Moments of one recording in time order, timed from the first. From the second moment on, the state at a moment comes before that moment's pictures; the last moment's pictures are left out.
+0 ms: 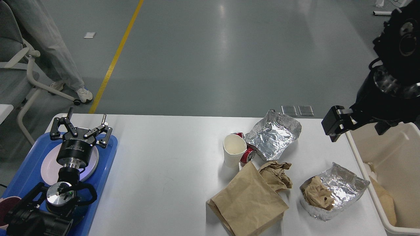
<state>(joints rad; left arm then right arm) -0.35 0.22 -1.22 -0.73 -0.20 -0.56 -0.21 2.58 -0.23 -1.42 1.70 -0.15 0.76 -0.11</state>
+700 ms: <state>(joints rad) -0.35 0.22 -1.22 -0.73 -0.20 -0.56 -0.21 2.10 -0.18 -1.16 1.61 -0.19 0.44 -0.12</state>
